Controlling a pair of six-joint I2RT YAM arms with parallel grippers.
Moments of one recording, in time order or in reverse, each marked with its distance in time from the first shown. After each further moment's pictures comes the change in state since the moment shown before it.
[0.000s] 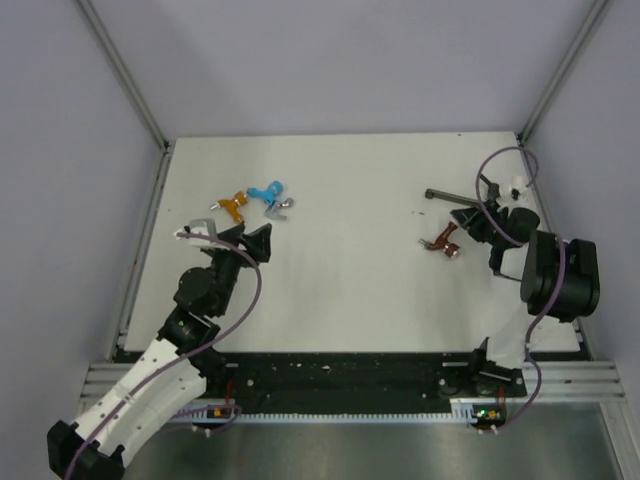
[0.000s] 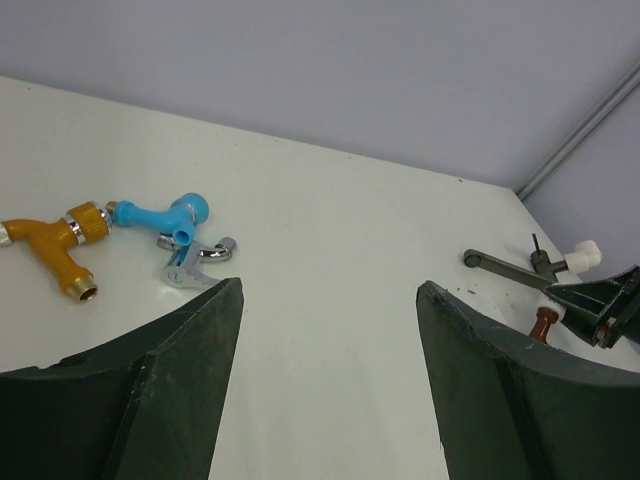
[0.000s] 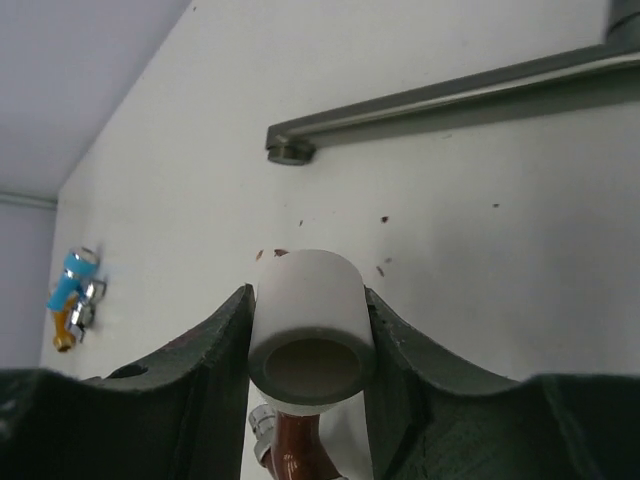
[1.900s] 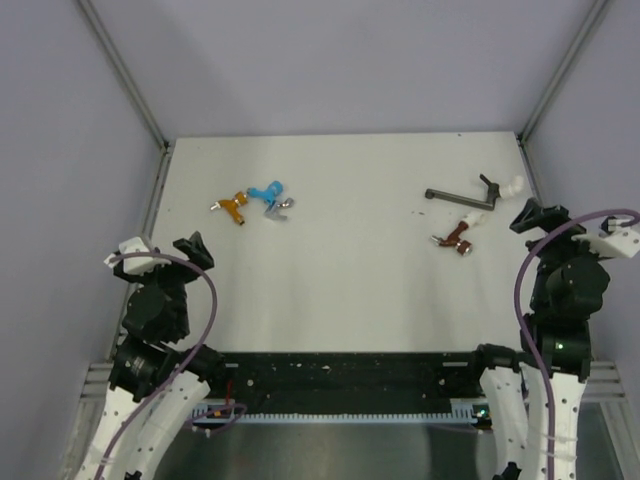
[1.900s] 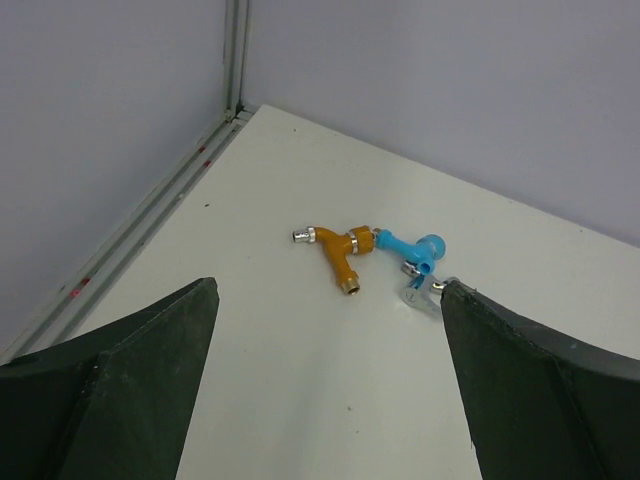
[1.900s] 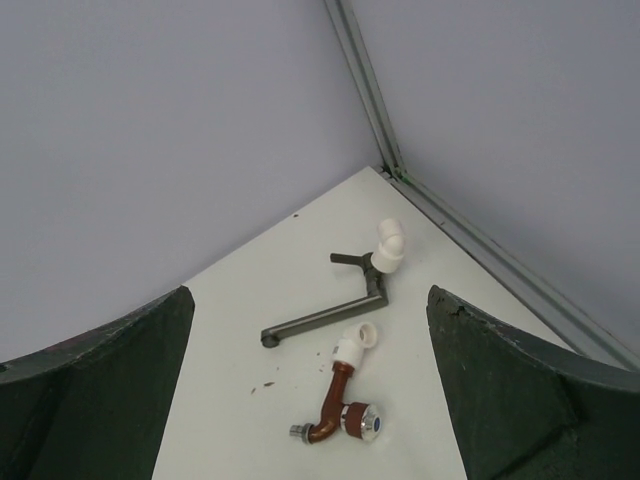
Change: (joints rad) left arm 0.155 -0.283 0.295 -0.682 -0.353 0.122; right arm 0.067 -1.252 0.220 -1.006 0.773 -0.201
